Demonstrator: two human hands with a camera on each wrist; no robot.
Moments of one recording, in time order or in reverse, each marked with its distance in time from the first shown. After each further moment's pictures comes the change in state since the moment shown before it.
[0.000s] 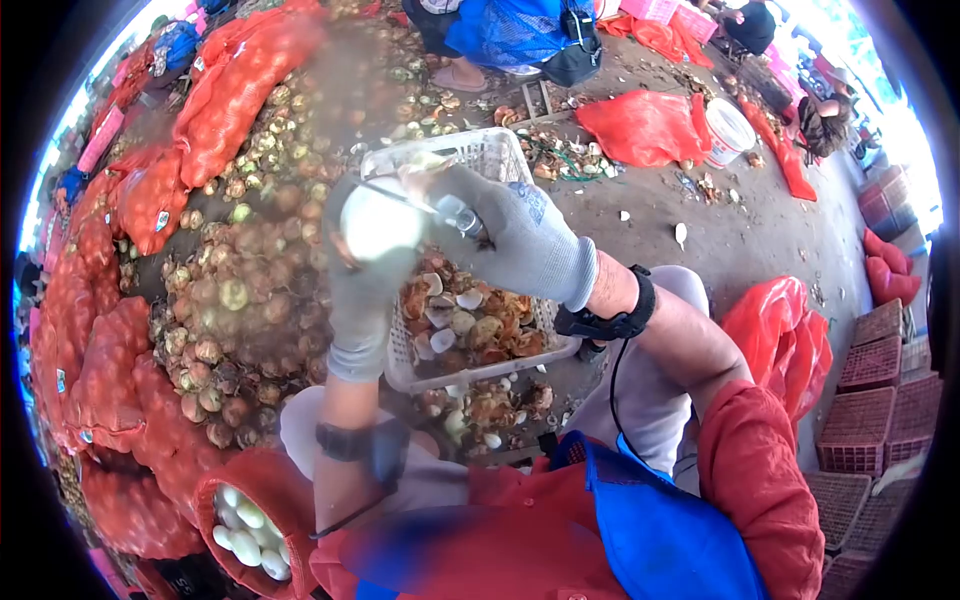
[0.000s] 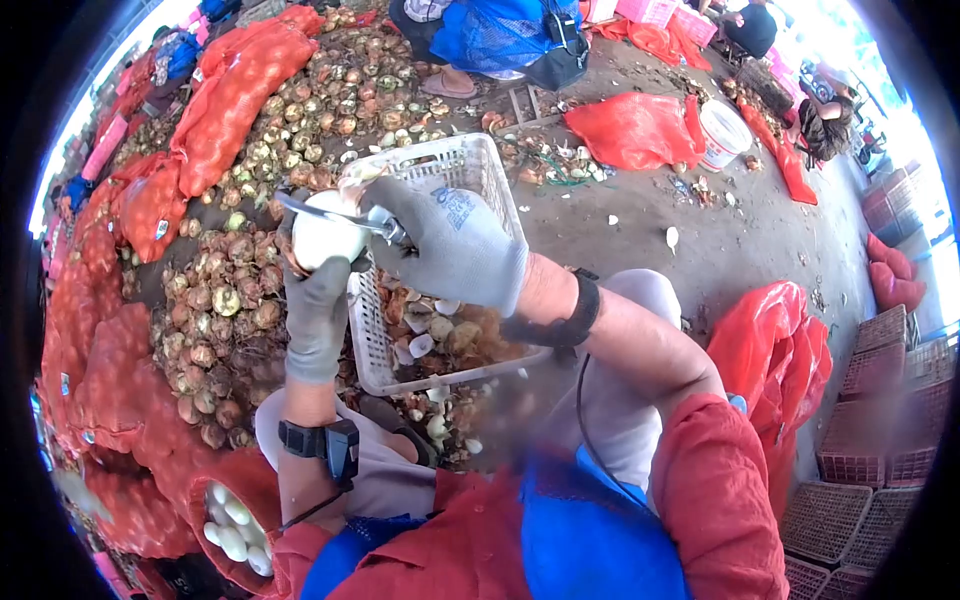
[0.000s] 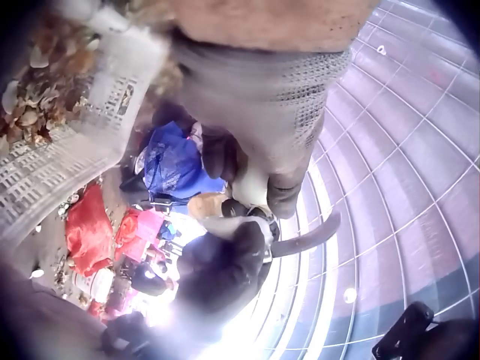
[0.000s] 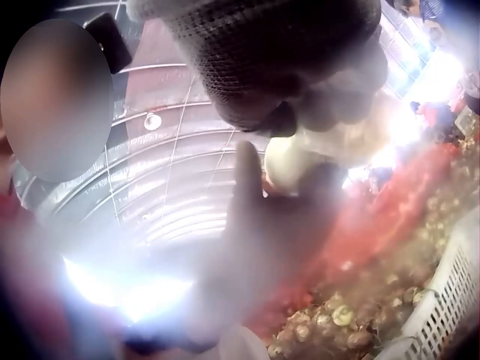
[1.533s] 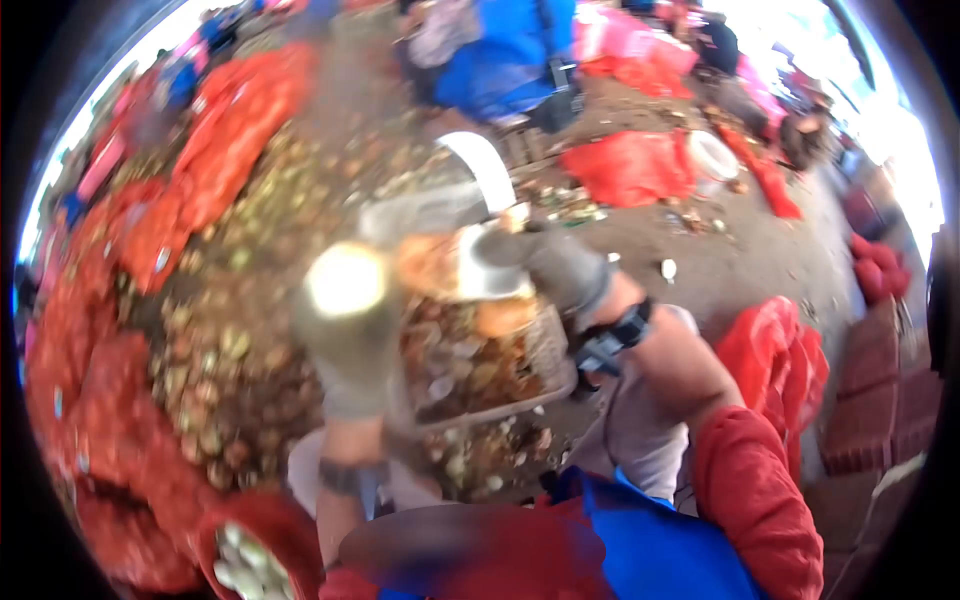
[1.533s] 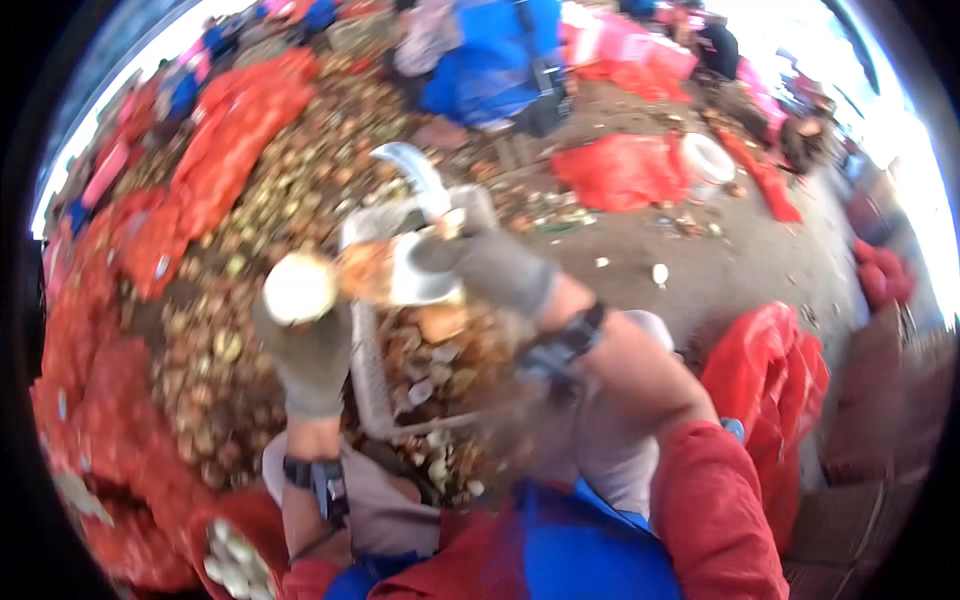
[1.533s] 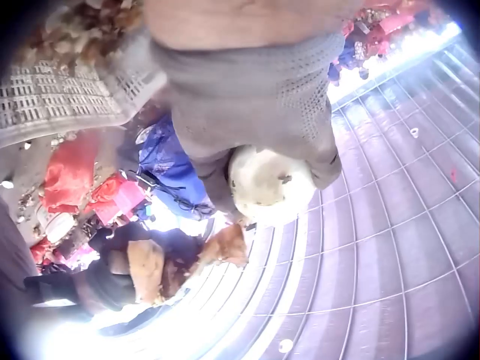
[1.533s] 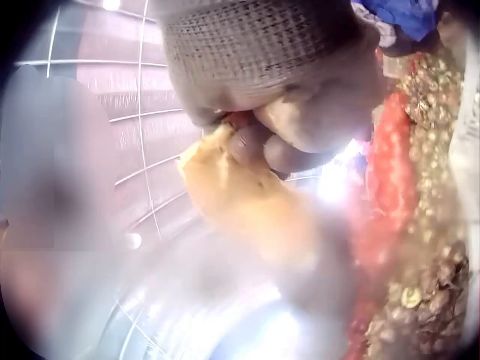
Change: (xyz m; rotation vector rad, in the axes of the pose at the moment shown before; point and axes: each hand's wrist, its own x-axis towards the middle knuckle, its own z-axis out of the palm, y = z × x) left_hand -0.004 0.004 -0.002 0.147 0.232 0.058; right_hand 0.000 0.034 -0.019 1.087 0.083 0.523
